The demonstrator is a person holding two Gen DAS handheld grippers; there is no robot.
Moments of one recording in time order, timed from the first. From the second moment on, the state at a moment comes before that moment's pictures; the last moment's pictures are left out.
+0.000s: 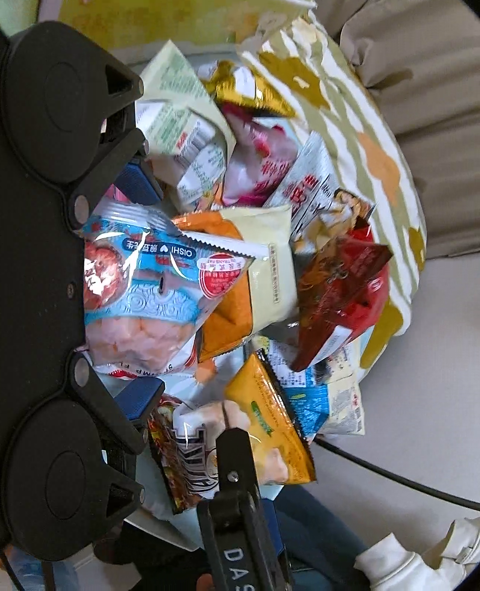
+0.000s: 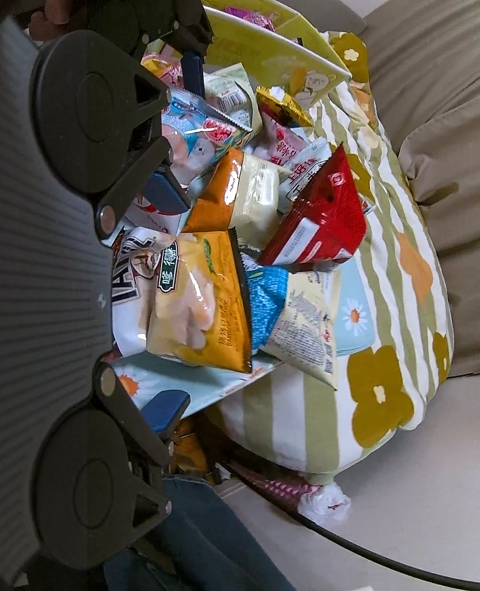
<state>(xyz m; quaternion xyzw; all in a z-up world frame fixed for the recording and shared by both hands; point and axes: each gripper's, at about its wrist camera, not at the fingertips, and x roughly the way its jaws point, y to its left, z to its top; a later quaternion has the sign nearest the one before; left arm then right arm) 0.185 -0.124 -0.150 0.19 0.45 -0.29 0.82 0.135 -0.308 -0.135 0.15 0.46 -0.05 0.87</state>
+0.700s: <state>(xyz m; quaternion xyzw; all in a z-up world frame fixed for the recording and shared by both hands) 0.195 -0.120 -0.158 0.15 0.49 -0.31 0.80 0.147 -0.300 -0.162 0.15 0.48 -0.07 0.86</state>
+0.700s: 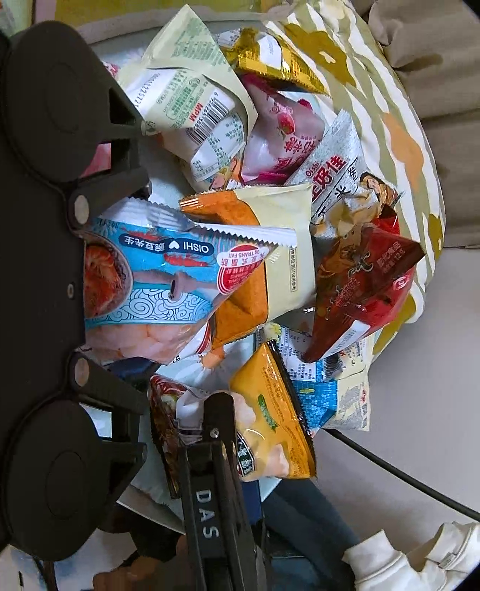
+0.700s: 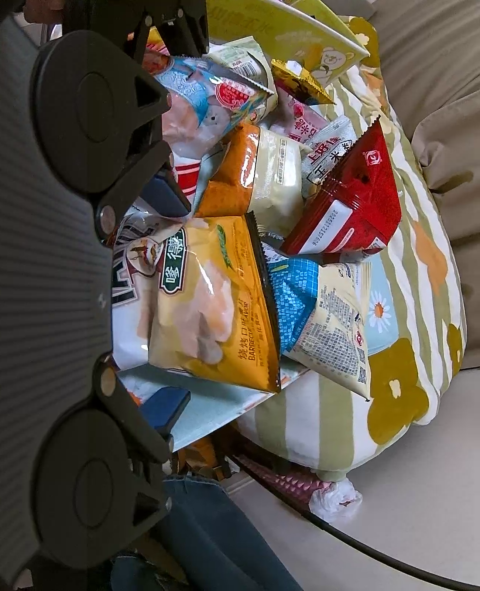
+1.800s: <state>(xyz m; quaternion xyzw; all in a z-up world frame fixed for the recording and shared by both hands) 0.141 -0.076 -0.062 0.07 0.41 -0.21 0.88 0.114 -0.291 -0.084 0.11 0.43 -0.01 0.90</state>
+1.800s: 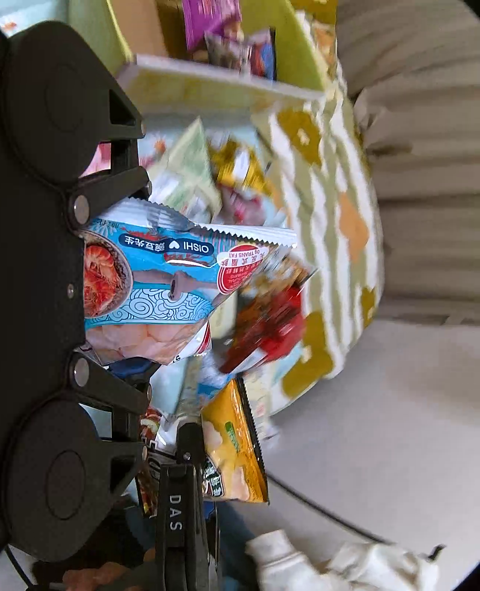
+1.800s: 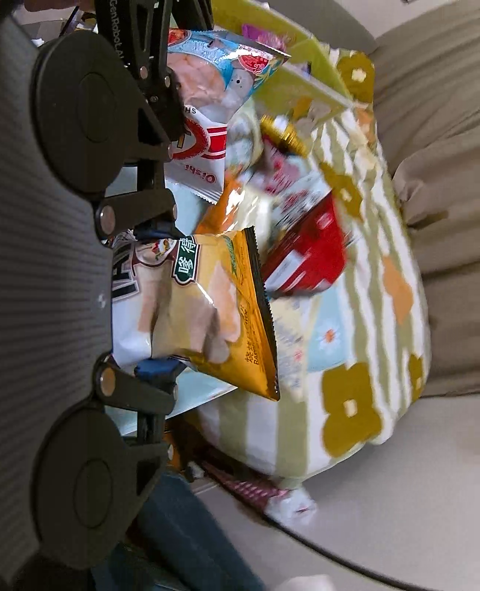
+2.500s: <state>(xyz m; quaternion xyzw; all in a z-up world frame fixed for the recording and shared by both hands) 0.203 0.131 0.008 0.01 0.36 -0.05 0.93 0.201 -0.091 0.020 0.06 0.35 0.15 0.92</state>
